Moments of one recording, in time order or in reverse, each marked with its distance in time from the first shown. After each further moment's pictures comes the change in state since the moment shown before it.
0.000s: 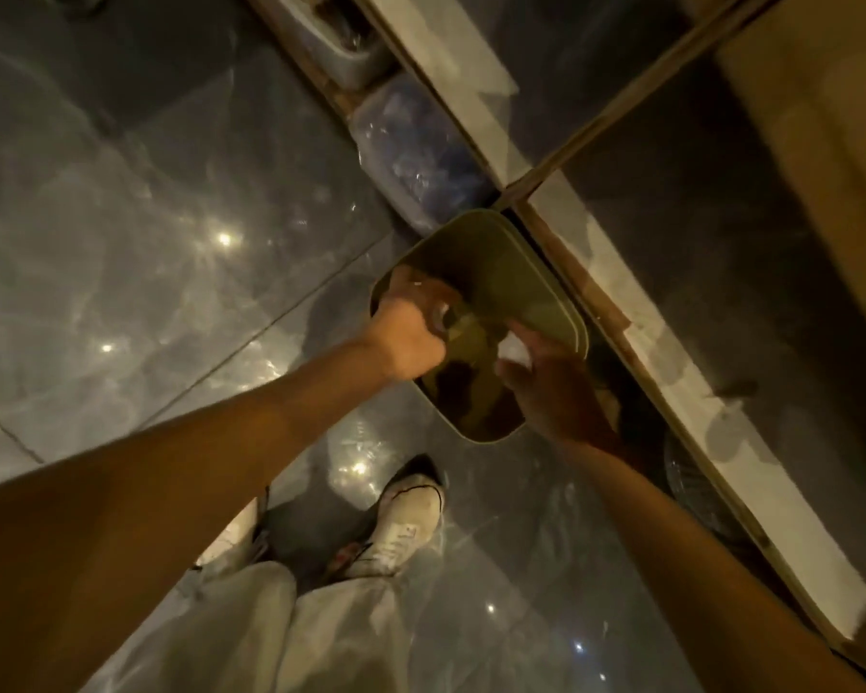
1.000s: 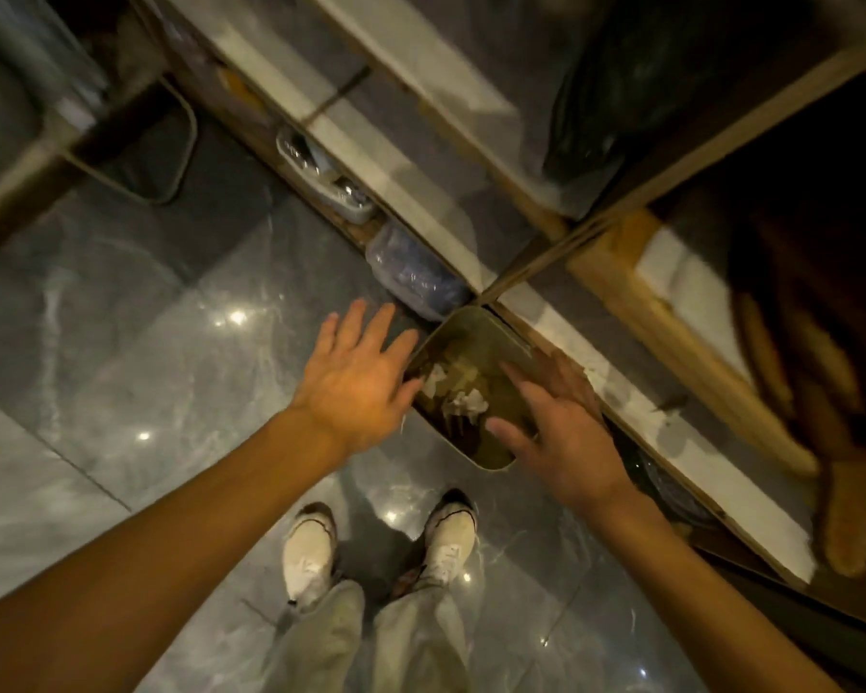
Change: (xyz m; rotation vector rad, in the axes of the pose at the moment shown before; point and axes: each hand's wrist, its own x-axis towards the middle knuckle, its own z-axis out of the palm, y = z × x) left_hand -0.090 0.081 -0.183 0.810 -0.150 0.219; right_hand -0.101 -0.126 -0.110 -0.235 0.049 -0.069
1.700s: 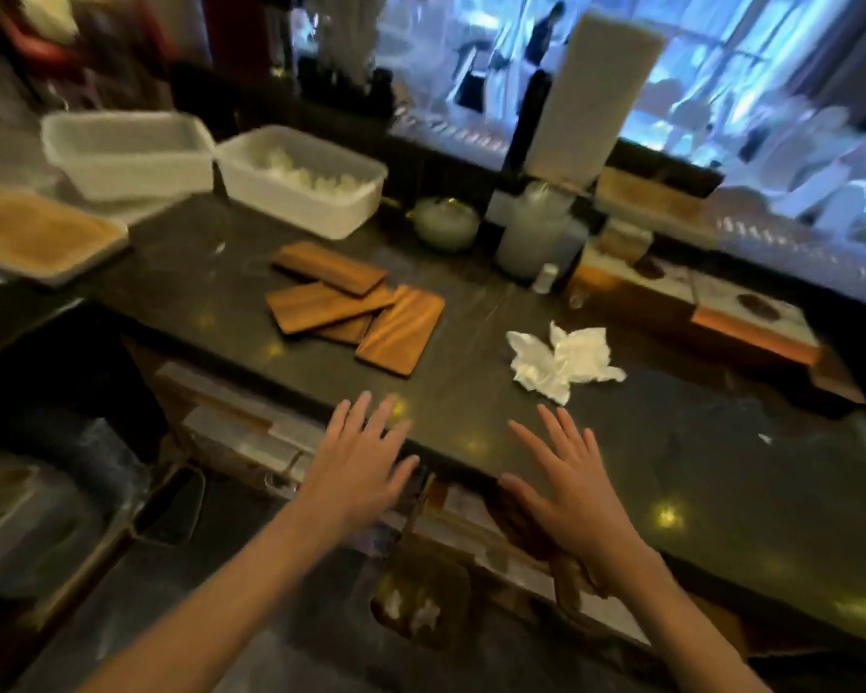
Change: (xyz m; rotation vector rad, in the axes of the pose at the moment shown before) left_hand -0.201 0.157 -0.443 0.158 0.433 0.349; right_hand -0.273 -0.102 -0.409 -0.033 0.523 0.080
